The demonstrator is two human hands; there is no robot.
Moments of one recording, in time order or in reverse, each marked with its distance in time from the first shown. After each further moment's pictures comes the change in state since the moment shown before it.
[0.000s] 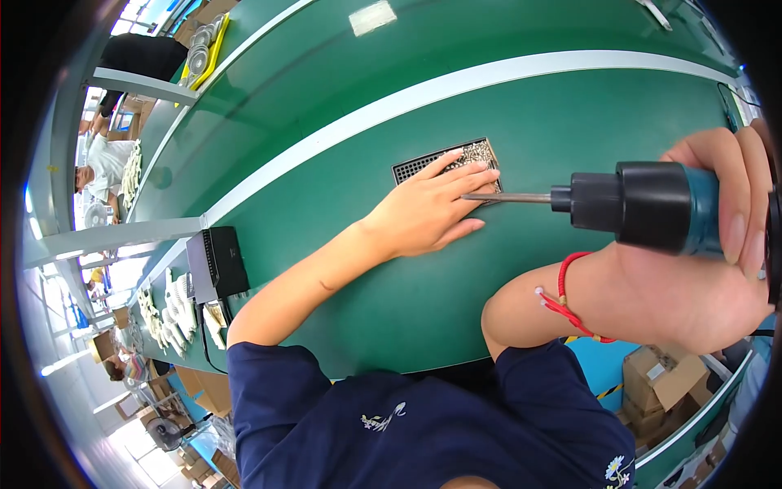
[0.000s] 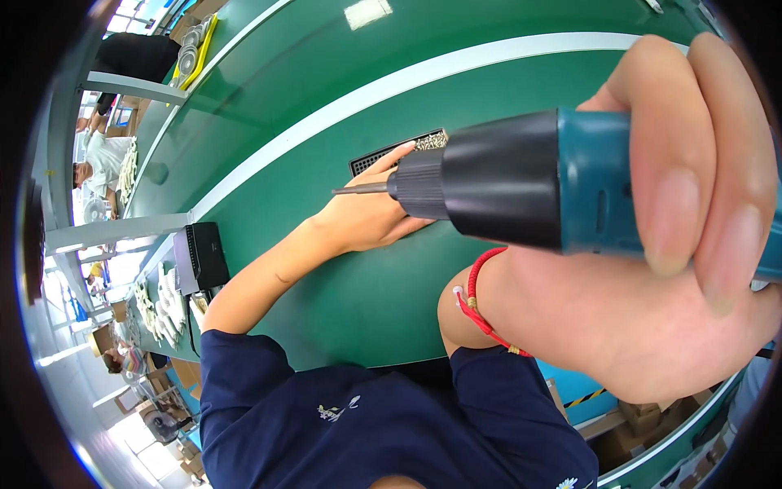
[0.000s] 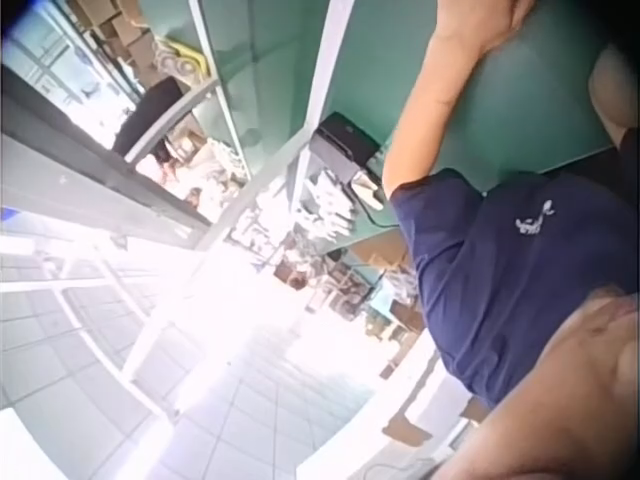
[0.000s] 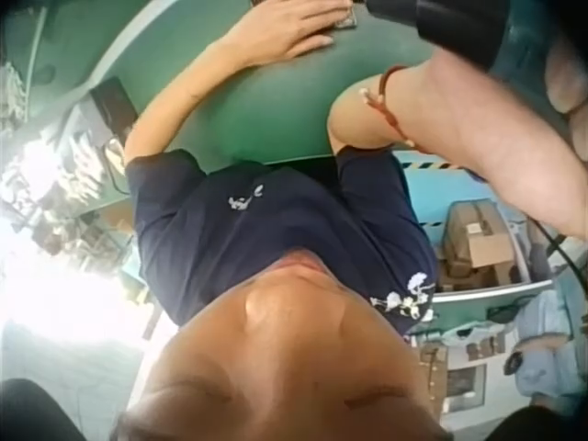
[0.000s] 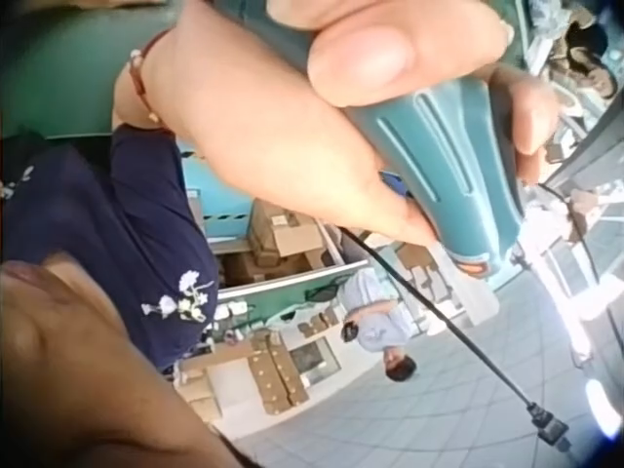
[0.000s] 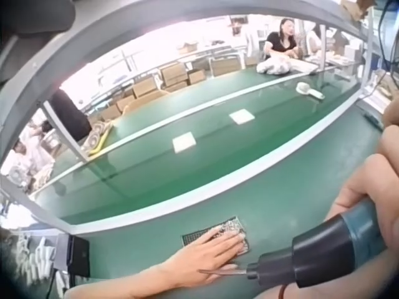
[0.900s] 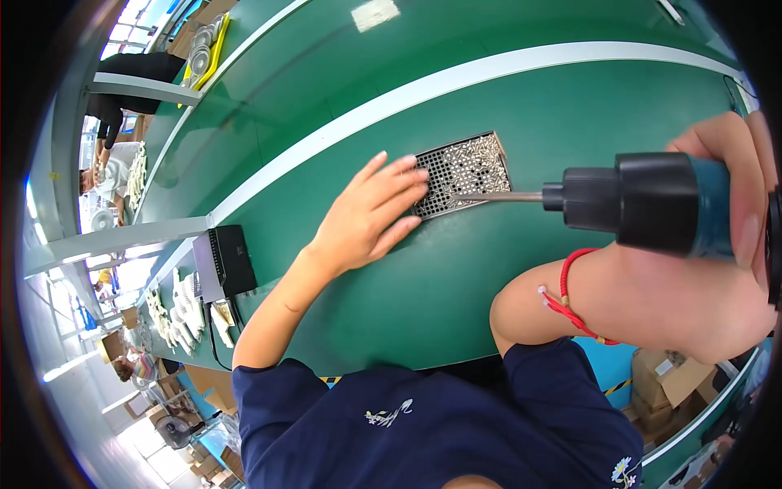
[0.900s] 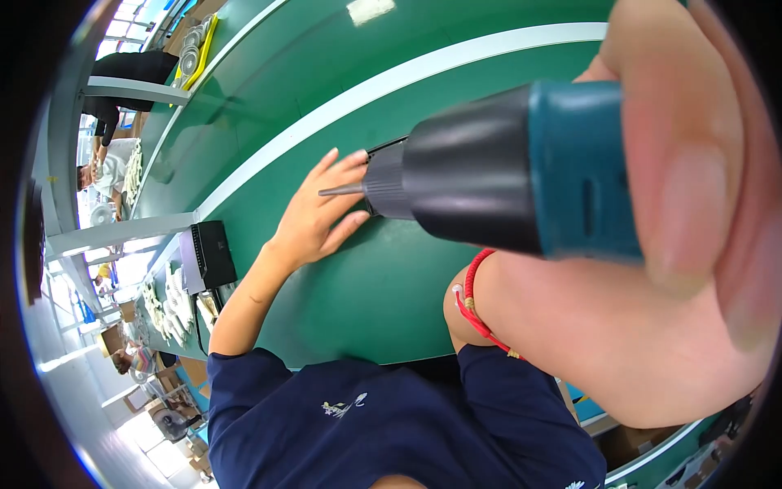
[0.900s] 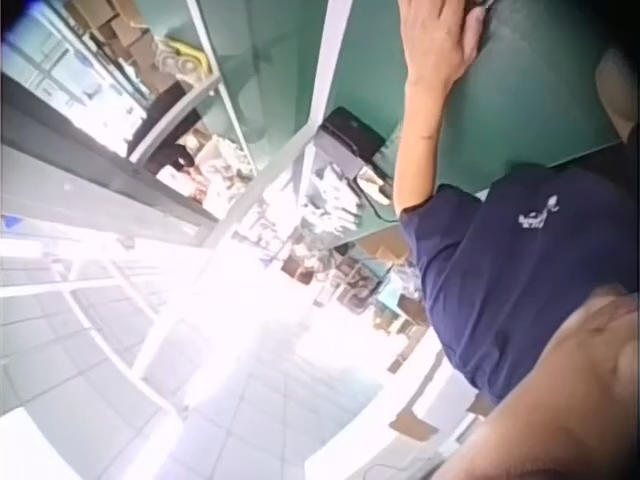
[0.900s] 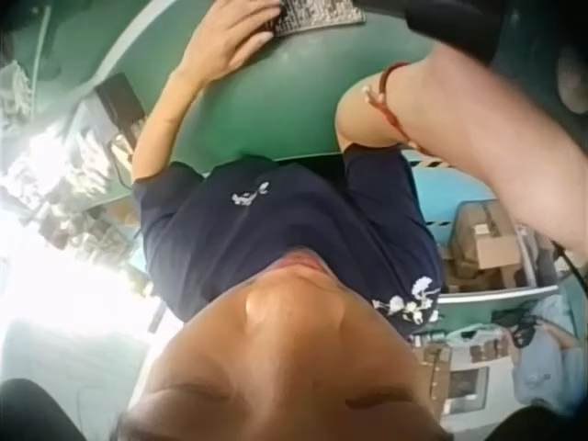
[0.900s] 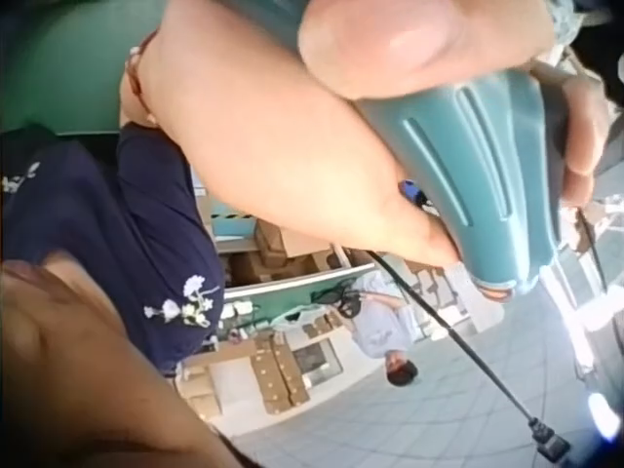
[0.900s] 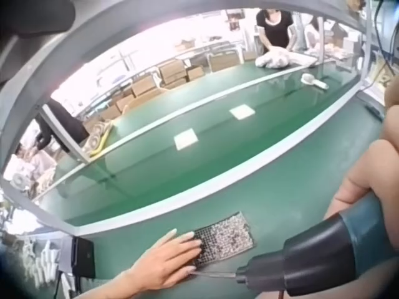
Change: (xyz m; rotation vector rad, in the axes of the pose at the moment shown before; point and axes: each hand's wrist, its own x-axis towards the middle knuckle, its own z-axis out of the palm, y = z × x) left_hand -0.065 -0.006 -0.032 0.029 0.101 -0.200; right_hand 0.002 -0.023 -0.034 0.159 -0.014 0.034
